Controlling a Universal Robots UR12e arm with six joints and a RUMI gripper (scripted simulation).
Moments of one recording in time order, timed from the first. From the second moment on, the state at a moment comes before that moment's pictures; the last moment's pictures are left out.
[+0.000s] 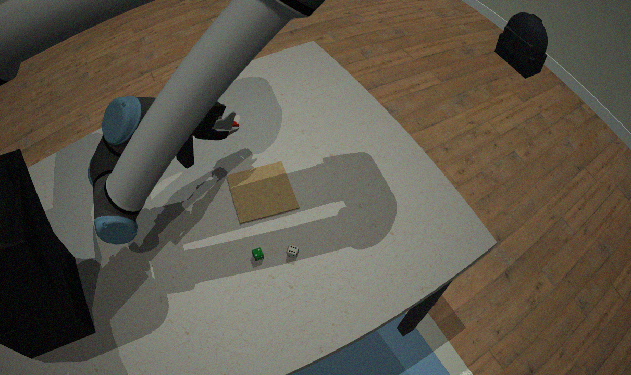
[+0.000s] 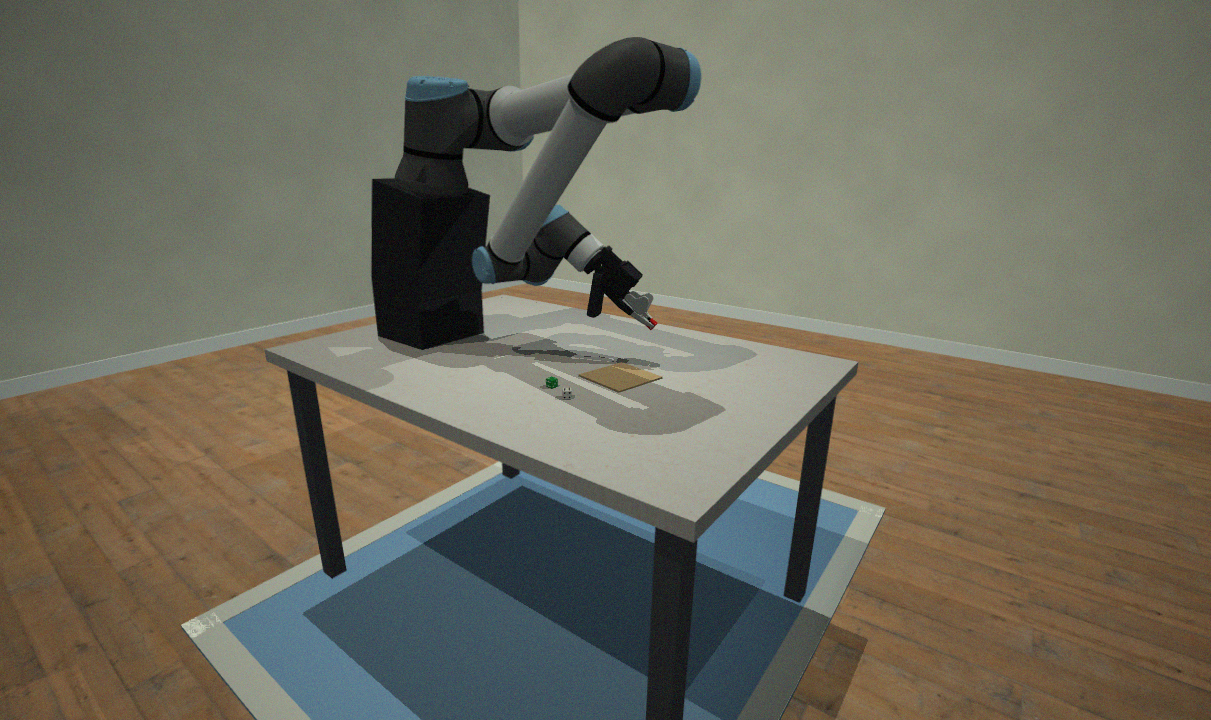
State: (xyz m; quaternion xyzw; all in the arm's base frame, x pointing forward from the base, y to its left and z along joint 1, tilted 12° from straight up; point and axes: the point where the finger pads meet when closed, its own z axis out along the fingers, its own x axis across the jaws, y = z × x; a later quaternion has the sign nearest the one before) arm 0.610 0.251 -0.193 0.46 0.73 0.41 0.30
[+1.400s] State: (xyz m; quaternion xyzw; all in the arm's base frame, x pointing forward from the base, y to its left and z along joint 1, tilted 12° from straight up) arm 0.620 0.251 -0.247 0.45 0.71 0.44 0.32
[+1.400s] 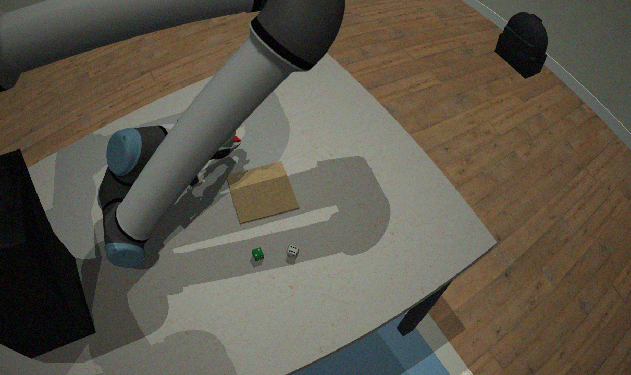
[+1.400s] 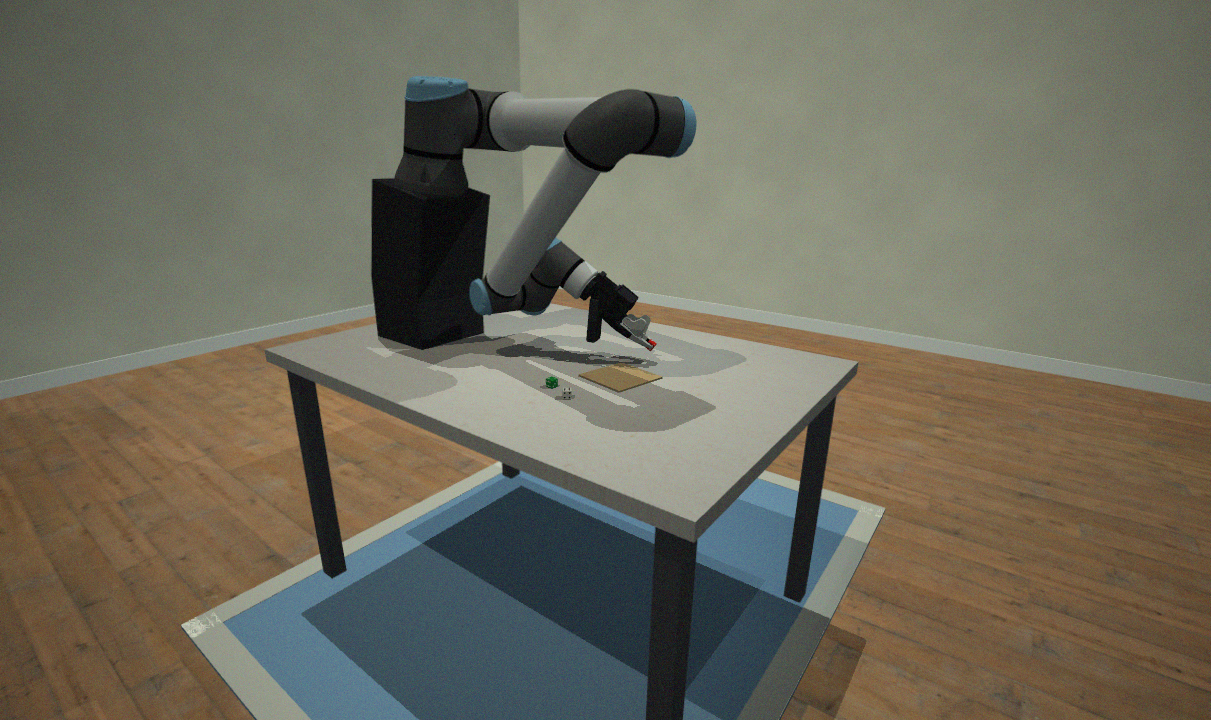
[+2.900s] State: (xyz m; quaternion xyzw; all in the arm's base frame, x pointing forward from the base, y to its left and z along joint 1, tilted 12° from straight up) arm 0.625 0.252 -0.267 0.45 0.71 0.44 0.32
